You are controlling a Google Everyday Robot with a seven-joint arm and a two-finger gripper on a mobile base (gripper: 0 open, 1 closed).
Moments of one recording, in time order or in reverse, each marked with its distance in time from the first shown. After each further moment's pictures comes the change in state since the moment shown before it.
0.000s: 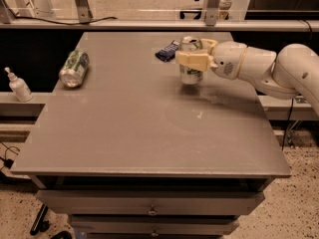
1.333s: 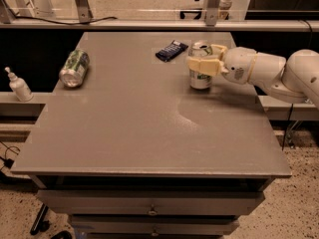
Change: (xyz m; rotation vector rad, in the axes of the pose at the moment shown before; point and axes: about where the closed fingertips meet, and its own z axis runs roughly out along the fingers) arm 0.018 -0.016 -0.025 -0.013 0.006 0.009
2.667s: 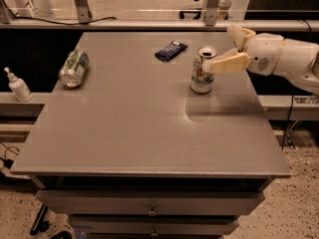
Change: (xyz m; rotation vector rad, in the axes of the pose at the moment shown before) arm -0.043 0.005 -0.043 0.038 0.022 -0.100
